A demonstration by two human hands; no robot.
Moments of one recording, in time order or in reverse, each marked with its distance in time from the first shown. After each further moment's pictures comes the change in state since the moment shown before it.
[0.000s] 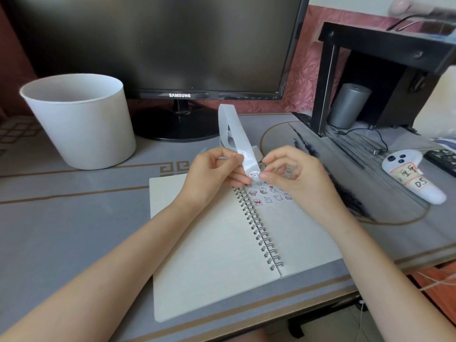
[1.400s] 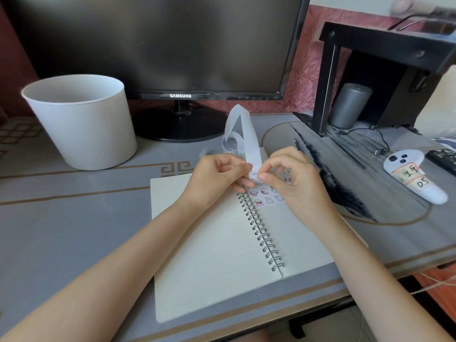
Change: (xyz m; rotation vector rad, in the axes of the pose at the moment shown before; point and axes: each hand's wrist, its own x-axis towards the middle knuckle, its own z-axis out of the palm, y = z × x) left_hand -0.002 0.001 0.002 0.075 -0.058 -0.028; right_hand -0.004 0.005 0.013 -0.056 0.075 -0.126
